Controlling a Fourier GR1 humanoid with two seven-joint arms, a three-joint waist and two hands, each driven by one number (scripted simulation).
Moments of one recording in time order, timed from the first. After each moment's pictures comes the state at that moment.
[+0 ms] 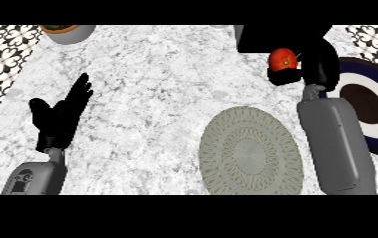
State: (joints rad) left arm -0.16 0.26 0.02 -1.40 0.09 0.05 0.15; right arm -0.61 -0.15 -0.14 -1.24 0.96 -0.14 0.40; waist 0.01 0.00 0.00
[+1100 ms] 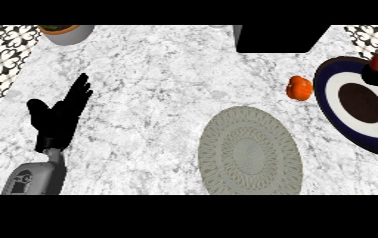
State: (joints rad) left arm -0.16 0.25 0.04 -1.41 0.08 0.03 0.15; right arm -0.49 -0.37 -0.47 -1.21 0.86 -0.44 0.45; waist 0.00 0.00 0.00
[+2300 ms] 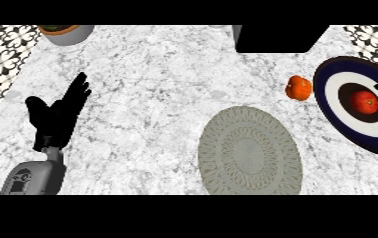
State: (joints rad) left arm -0.16 0.24 0.07 -1.40 0.06 0.01 0.17; right arm -0.51 -0.54 -0.69 -0.73 0.42 -0.32 -0.27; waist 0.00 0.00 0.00
